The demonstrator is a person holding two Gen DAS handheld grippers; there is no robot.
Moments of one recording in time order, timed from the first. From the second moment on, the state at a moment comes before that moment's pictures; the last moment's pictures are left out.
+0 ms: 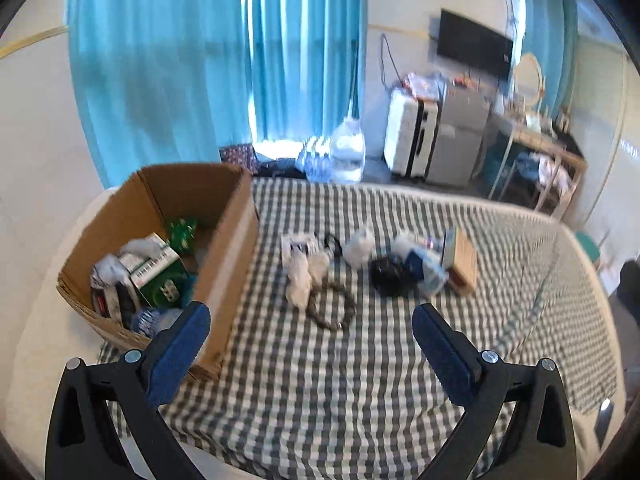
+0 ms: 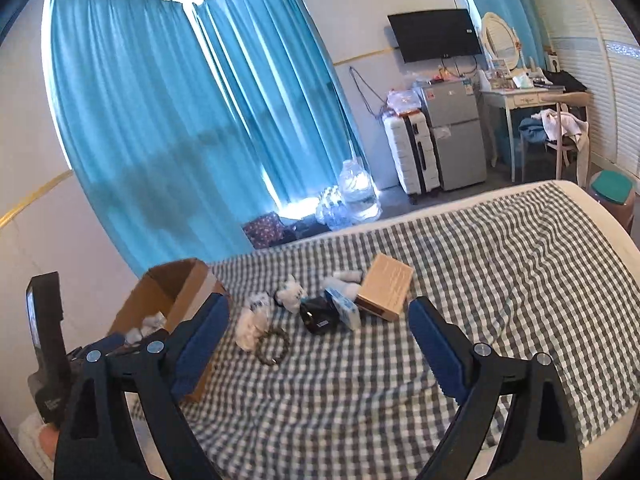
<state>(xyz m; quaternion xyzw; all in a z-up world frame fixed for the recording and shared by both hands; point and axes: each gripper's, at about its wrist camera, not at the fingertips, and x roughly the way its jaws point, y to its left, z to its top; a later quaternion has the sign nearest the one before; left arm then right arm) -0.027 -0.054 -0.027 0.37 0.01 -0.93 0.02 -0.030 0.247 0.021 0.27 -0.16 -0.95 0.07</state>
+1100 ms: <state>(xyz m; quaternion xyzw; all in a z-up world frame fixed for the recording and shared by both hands) -0.188 -0.056 -0.203 0.43 -0.02 -0.90 0.12 -0.214 0.248 -0.140 0.41 -0.19 -0.89 -0.01</state>
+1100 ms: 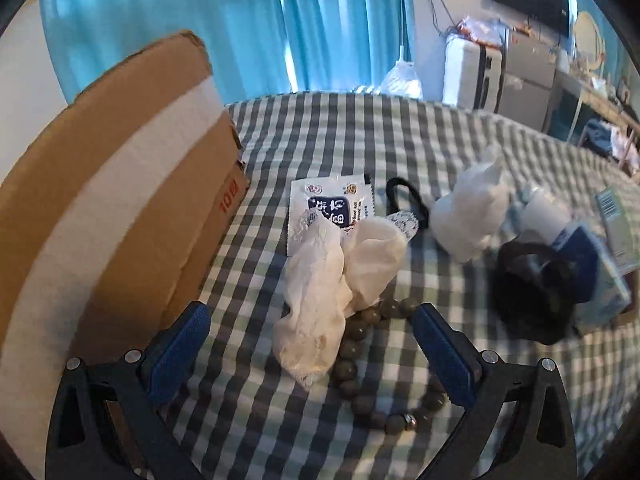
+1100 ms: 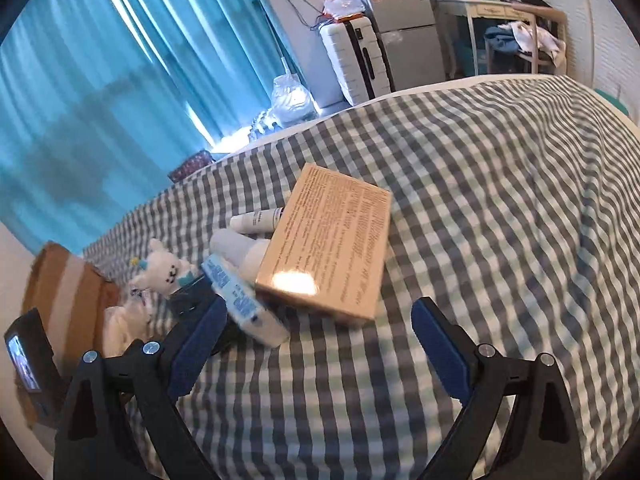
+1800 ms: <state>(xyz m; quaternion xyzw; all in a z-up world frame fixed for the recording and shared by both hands) -0.185 -0.074 -0.211 0.44 0.03 -0.89 0.06 -0.244 0.248 -0.161 0.43 -0.17 -0.89 -0.01</state>
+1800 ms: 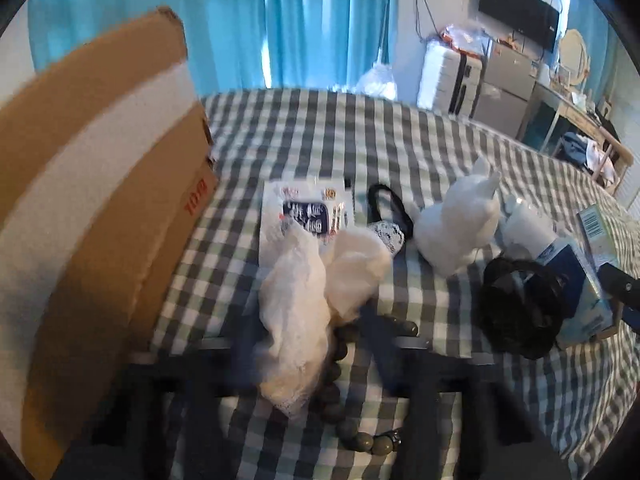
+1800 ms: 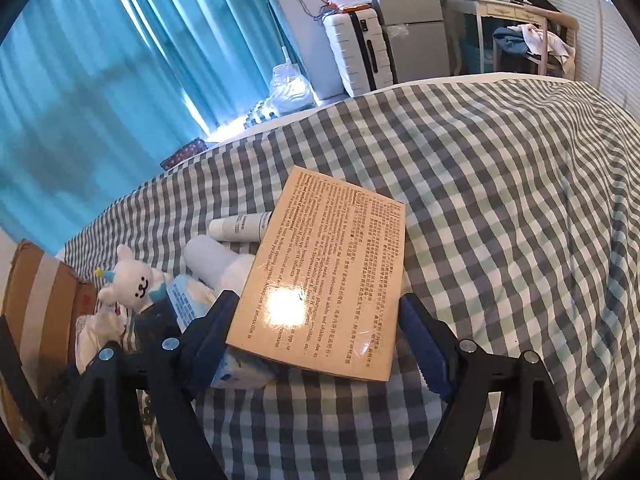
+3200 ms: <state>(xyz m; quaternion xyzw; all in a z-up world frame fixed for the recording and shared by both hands) -0.053 -0.033 -0.106 0.47 0.03 -0.88 -0.07 -0.067 0.208 -0.066 0.42 -0.10 -0.90 0.05</state>
